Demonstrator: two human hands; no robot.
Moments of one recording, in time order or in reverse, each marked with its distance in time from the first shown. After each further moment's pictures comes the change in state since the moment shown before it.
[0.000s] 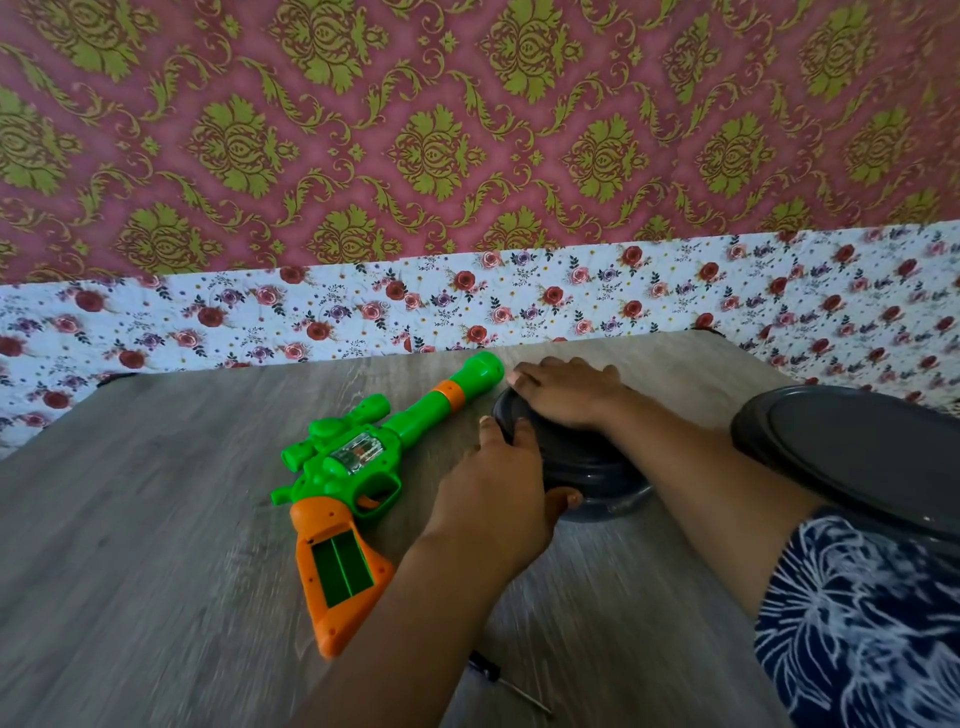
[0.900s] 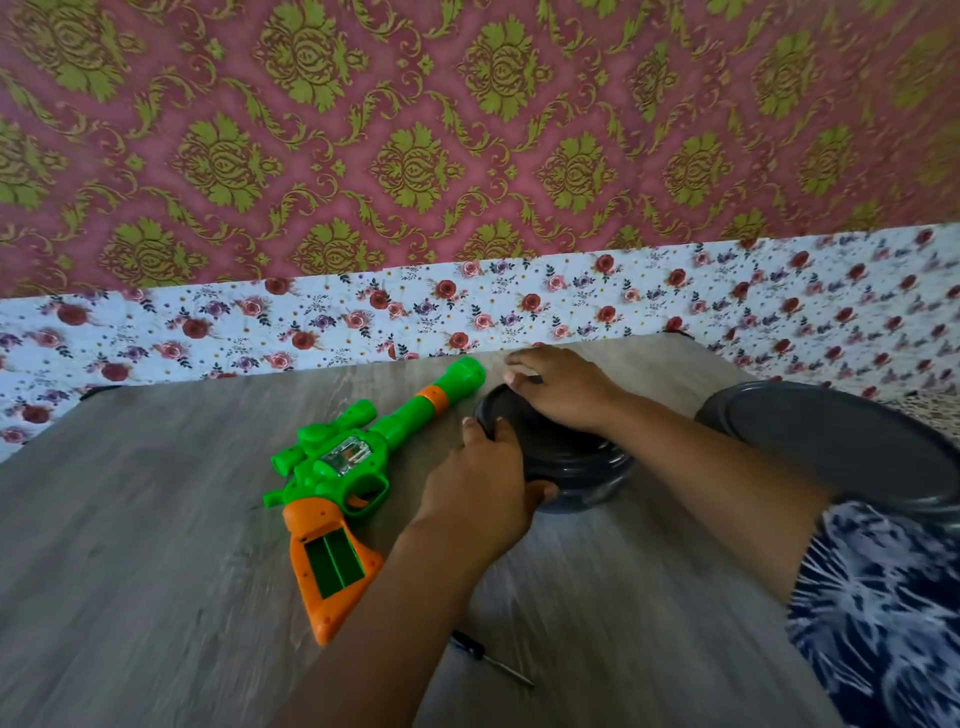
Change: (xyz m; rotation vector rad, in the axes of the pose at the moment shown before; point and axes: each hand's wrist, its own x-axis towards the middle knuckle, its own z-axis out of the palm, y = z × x) left_hand 0.004 0.000 0.000 -0.006 -0.015 0.005; right_hand -0.021 0.014 -0.010 0.210 0.190 -0.128
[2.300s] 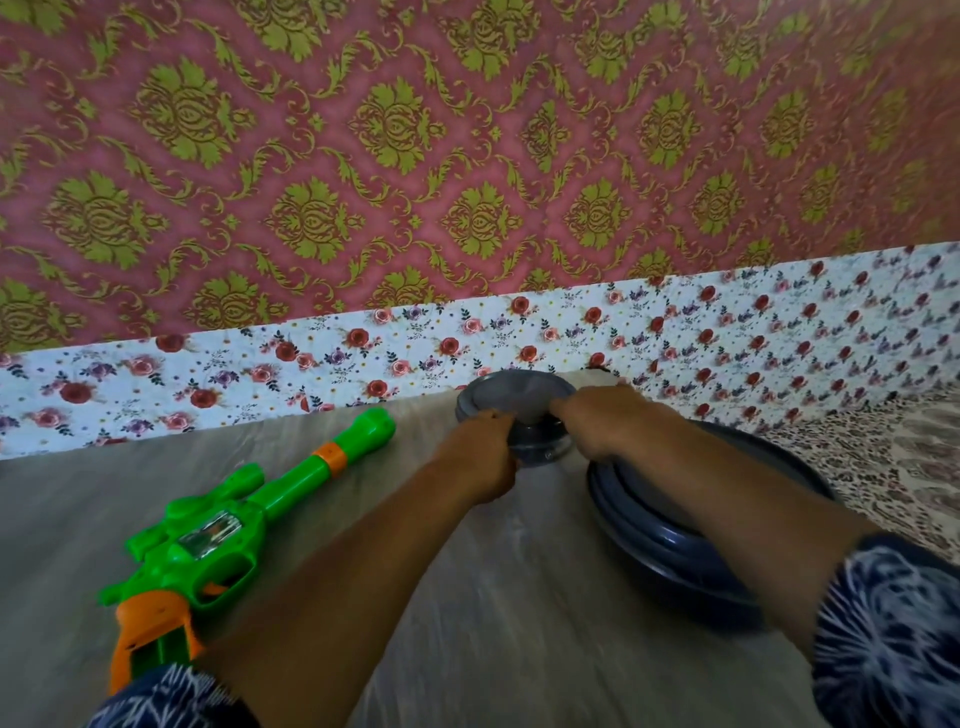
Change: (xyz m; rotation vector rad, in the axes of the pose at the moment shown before) left_hand 0.117 0.080 0.013 -0.055 -0.003 0.182; right_hand -0.046 0.081 -0.078 -0.610 -0.281 0.202
